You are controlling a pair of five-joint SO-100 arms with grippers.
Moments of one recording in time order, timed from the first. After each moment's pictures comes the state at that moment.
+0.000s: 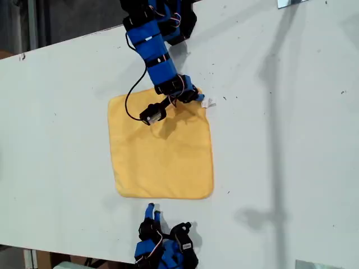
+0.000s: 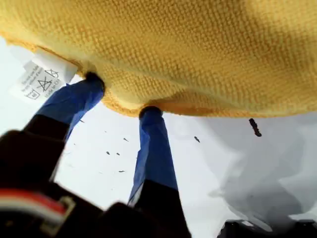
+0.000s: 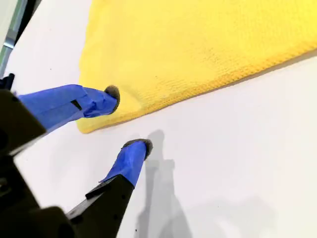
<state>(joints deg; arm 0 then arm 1) -35.2 198.6 177.7 75.0 -78.0 -10.3 83.6 114.3 67.2 63.8</state>
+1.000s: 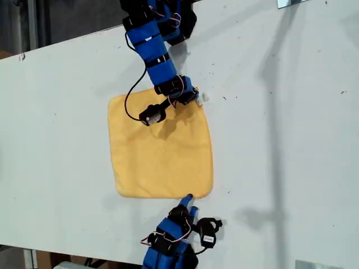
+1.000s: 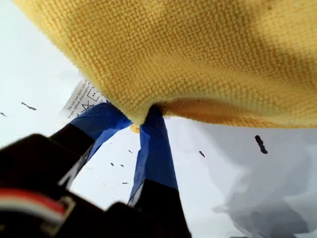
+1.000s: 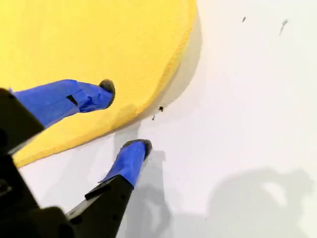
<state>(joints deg) 12.7 129.3 150.0 49.9 -121.6 -9.8 83.7 115.3 66.4 63.6</state>
